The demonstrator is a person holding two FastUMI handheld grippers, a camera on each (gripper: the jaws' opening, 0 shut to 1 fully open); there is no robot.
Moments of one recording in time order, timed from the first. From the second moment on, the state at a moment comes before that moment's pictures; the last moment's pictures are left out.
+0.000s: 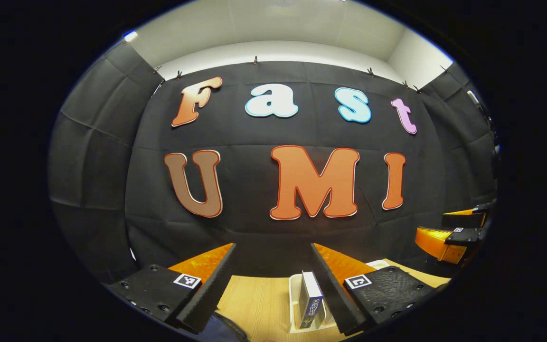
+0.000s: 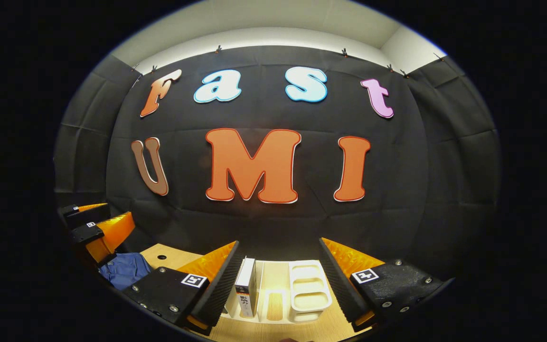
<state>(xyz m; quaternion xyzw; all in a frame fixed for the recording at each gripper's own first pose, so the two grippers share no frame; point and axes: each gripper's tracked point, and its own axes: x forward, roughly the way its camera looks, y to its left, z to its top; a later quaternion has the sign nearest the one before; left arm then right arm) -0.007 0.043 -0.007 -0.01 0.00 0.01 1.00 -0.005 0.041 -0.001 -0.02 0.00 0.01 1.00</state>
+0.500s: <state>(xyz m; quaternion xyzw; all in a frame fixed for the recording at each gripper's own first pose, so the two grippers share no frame) -0.013 0.058 -0.058 0.04 0.07 0.00 1.00 -0.001 0.031 -0.018 -0.02 0.02 0.00 1.00</state>
